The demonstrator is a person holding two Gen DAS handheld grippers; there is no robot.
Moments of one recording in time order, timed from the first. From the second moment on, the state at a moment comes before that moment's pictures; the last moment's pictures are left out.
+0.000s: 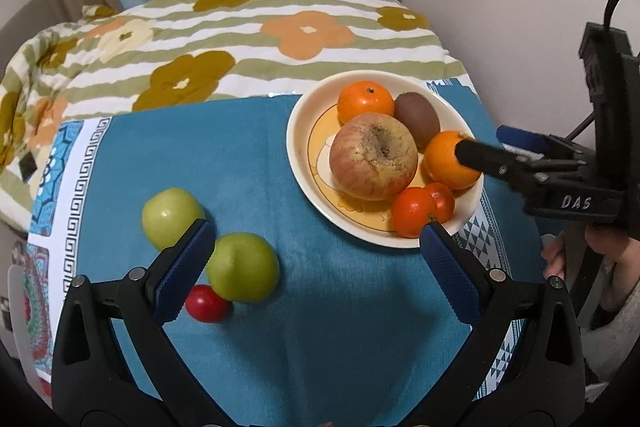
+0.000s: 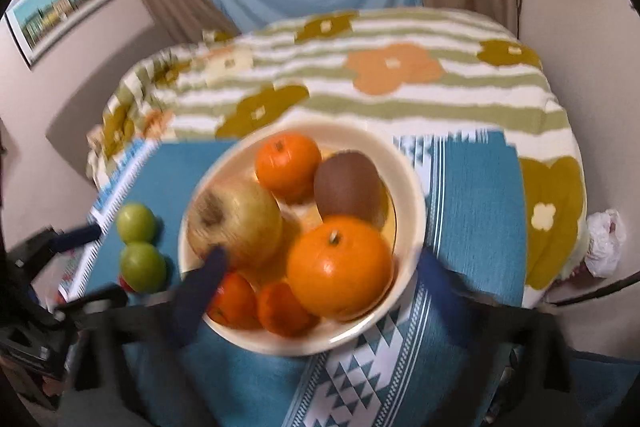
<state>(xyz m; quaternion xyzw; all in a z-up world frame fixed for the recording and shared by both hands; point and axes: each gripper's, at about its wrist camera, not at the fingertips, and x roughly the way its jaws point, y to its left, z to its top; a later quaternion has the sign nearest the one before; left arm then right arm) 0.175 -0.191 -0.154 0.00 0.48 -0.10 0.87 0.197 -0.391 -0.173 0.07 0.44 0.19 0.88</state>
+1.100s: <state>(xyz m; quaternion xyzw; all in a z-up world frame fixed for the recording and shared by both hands) 0.050 -0.075 -0.072 -0.03 0.42 -0.03 0.91 0.101 -0.332 -0.107 0.01 0.44 0.20 0.88</state>
